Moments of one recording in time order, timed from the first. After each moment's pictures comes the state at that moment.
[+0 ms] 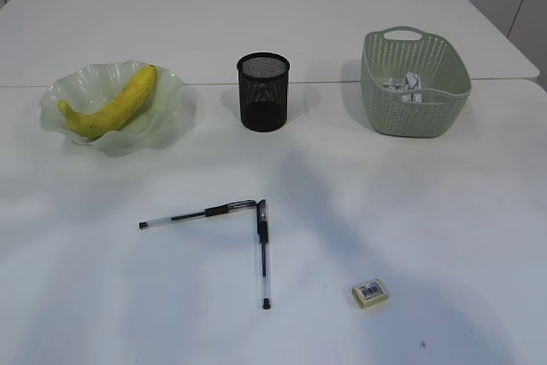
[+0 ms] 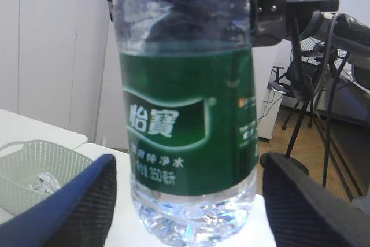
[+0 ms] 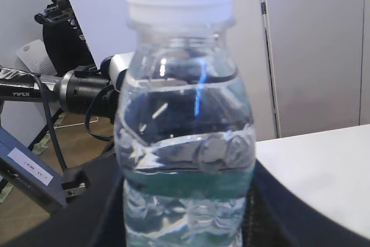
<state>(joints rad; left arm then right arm) -0.07 1.16 -0.82 -1.76 1.17 1.68 0.39 1.74 -1.86 1.41 1.24 -1.19</state>
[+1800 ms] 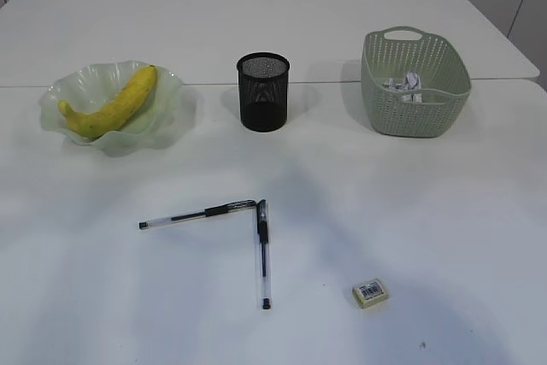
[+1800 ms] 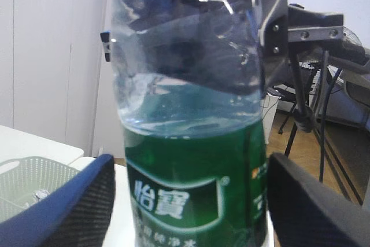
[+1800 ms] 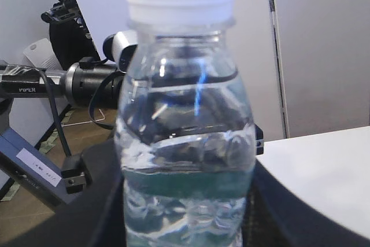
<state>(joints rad) -0.07 1.16 -0.89 -1.75 1.18 1.64 0.44 1.74 -1.86 1.40 1.23 -1.17</state>
